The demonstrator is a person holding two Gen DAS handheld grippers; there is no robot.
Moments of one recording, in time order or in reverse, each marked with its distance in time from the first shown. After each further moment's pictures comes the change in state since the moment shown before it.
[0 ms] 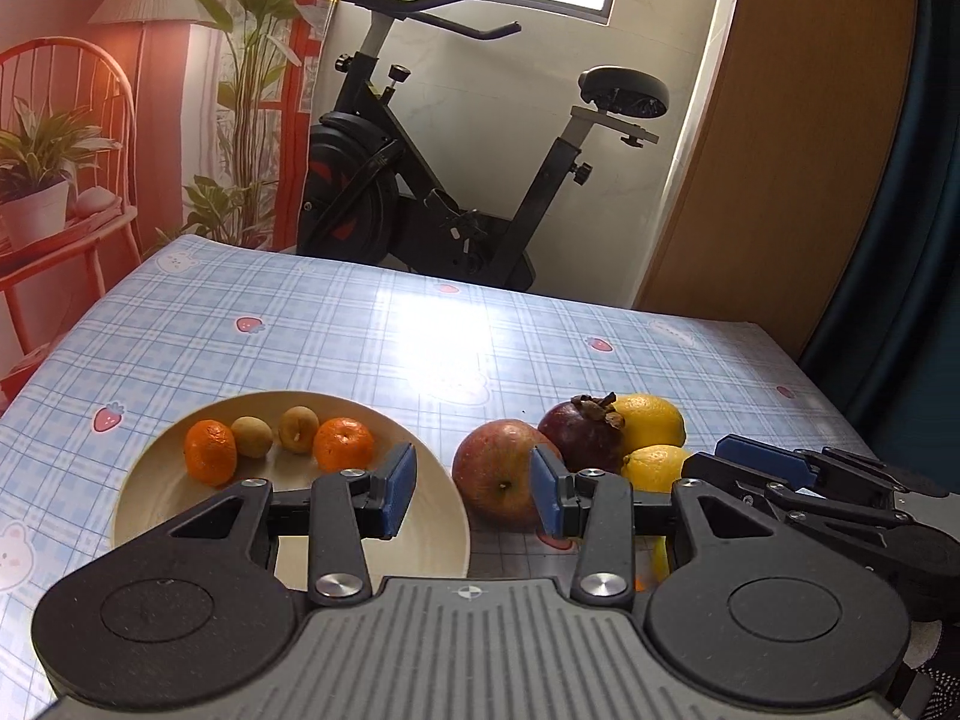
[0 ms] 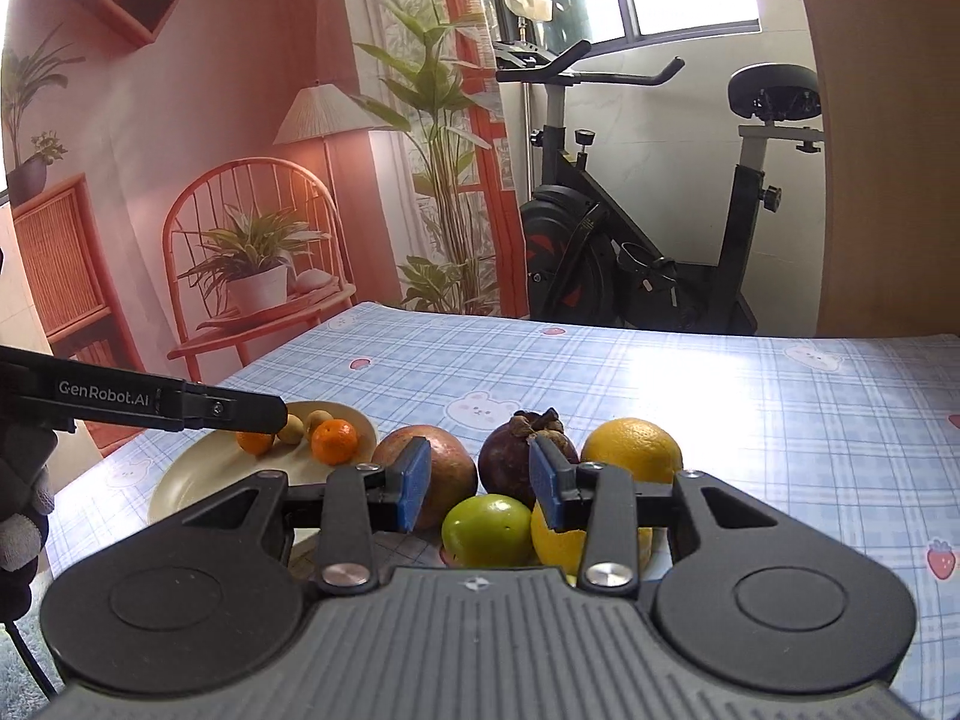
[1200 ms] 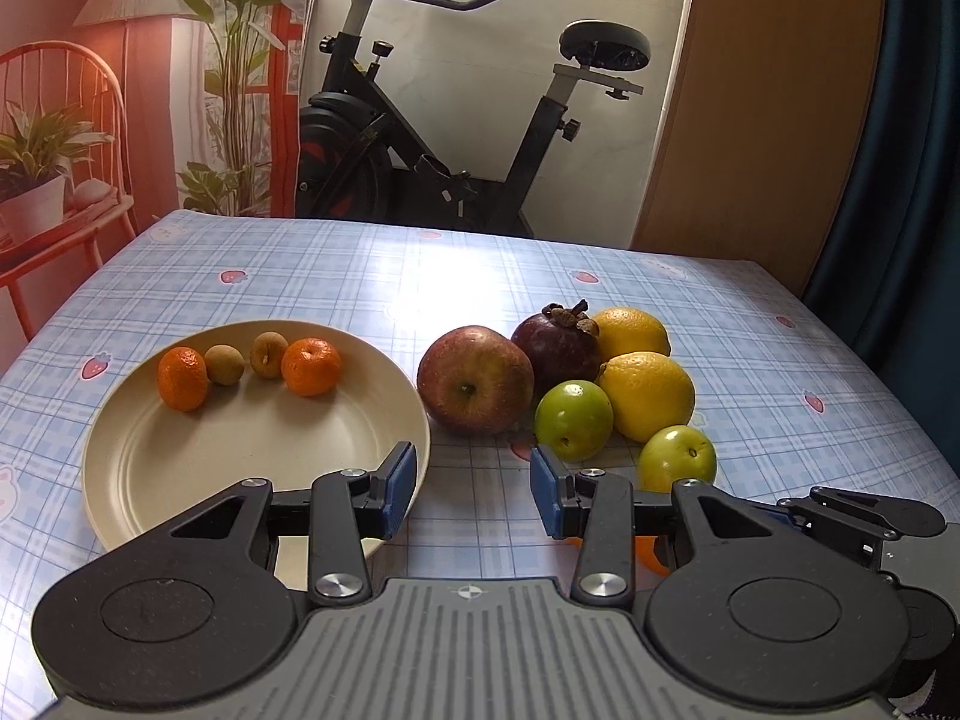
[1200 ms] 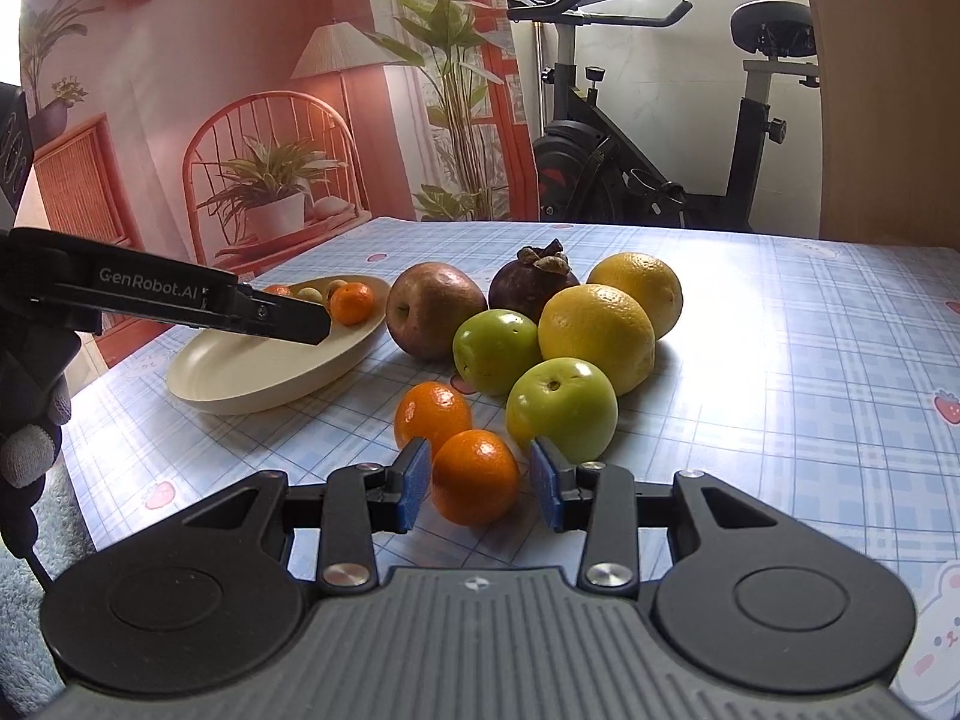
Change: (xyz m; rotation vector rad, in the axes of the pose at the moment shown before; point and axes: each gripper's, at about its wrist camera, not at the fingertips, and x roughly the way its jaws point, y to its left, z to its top) left arm -0.001 -0.025 -0.039 0.063 0.047 0.034; right arm -0.013 -0.001 -0.063 -0.021 0.120 0.050
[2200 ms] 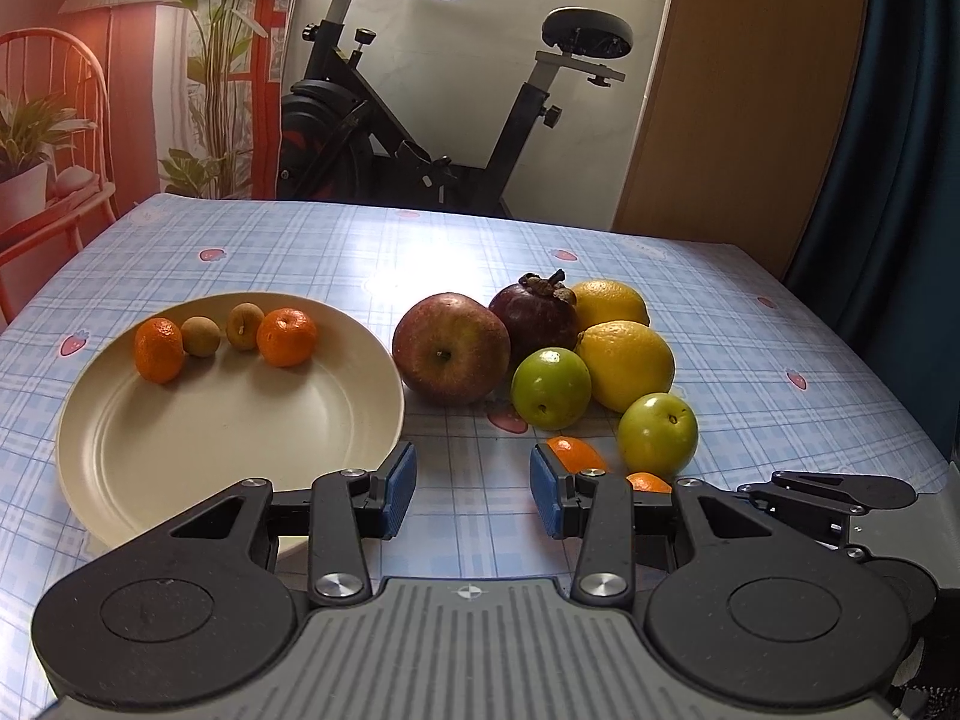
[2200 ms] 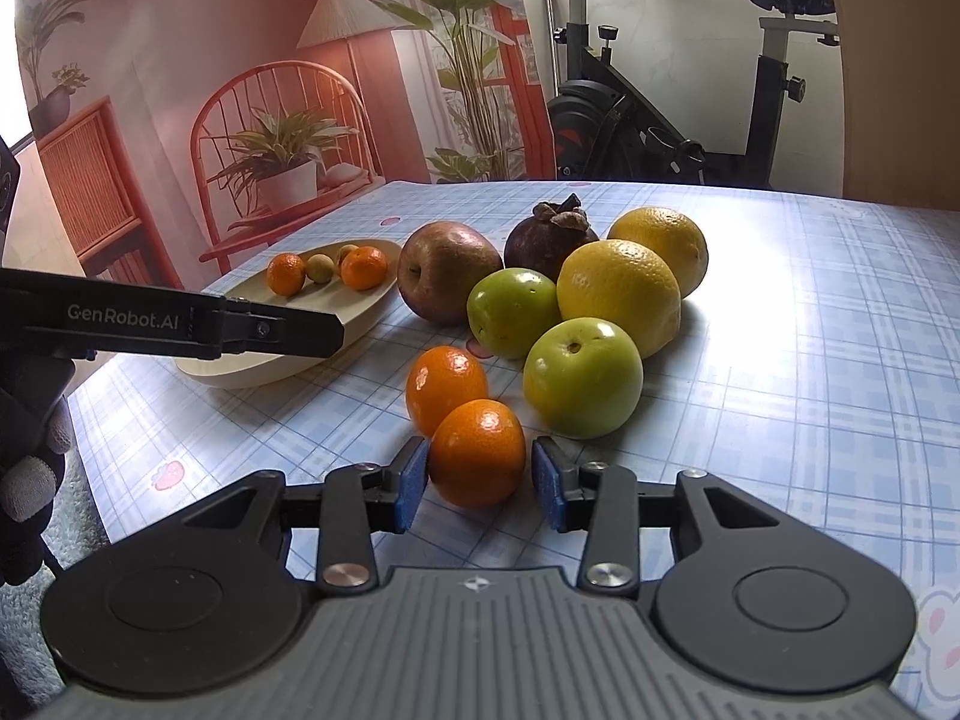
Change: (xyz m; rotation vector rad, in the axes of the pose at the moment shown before) left arm -0.001 0.000 -0.014 0.007 0.013 -0.040; right arm 0.015 -0.003 0.000 0.011 0.074 0.039
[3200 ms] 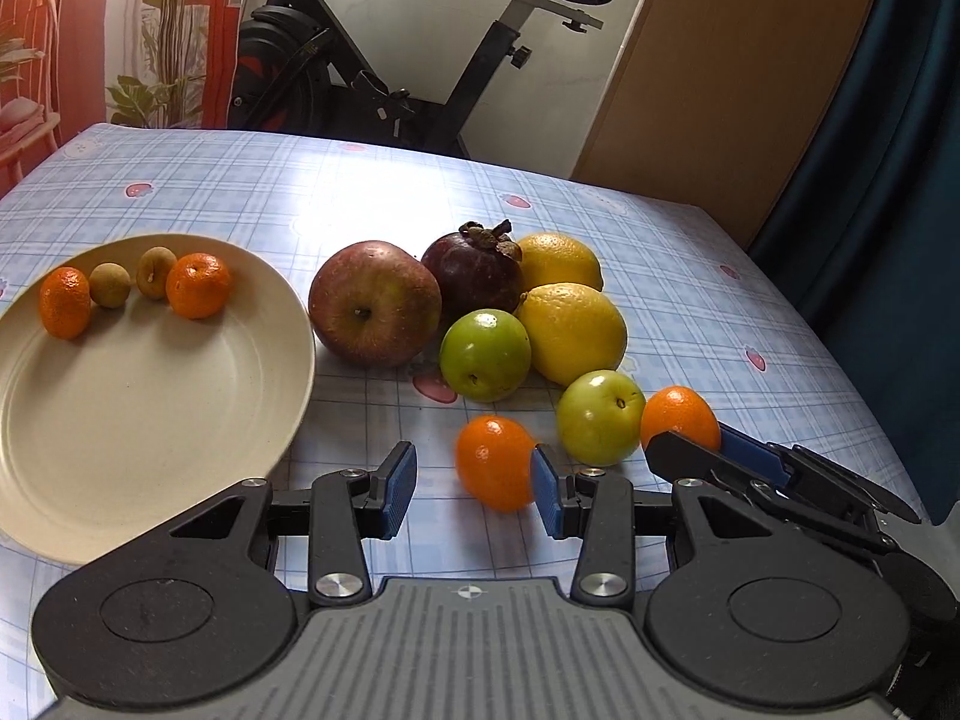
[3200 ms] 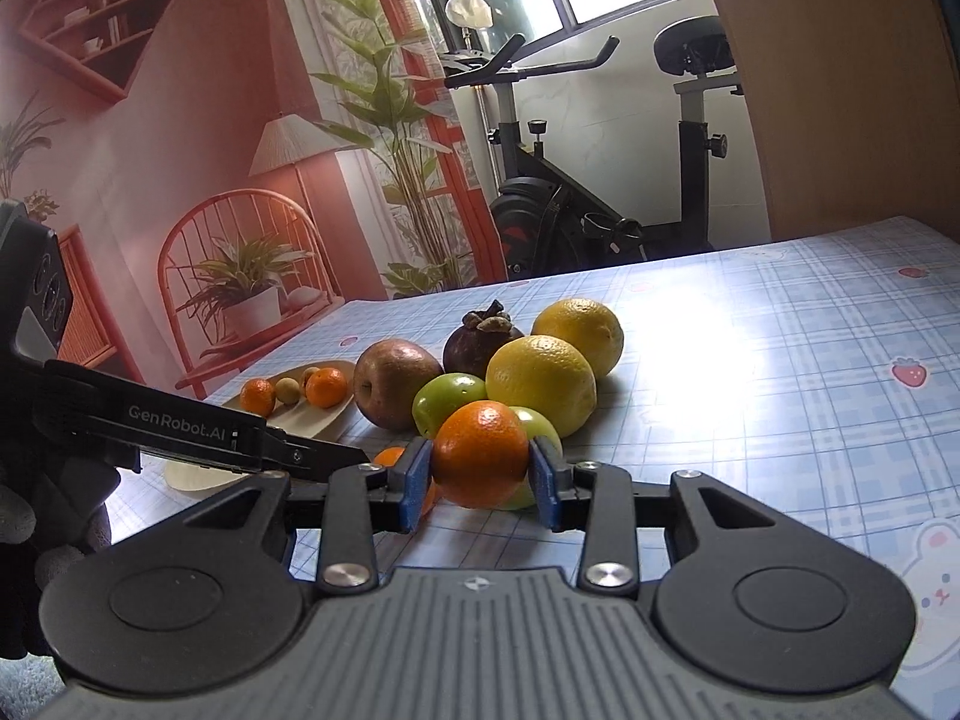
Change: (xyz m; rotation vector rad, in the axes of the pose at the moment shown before) left arm 0.034 -0.014 0.010 -0.054 0.134 -0.119; right arm -0.045 -0.022 -0.009 0.162 -0.250 -0.064
